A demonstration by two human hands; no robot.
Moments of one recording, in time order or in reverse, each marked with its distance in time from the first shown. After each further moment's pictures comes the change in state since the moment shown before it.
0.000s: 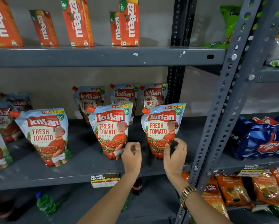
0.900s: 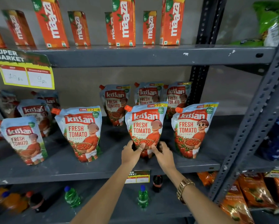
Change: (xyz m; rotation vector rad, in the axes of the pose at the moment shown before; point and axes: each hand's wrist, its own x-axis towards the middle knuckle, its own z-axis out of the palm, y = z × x) left_hand 0.065 -0.023 -0.107 0.320 -0.289 -0.141; right_hand -0.052 -0.046 0.096 0.079 -0.584 0.194
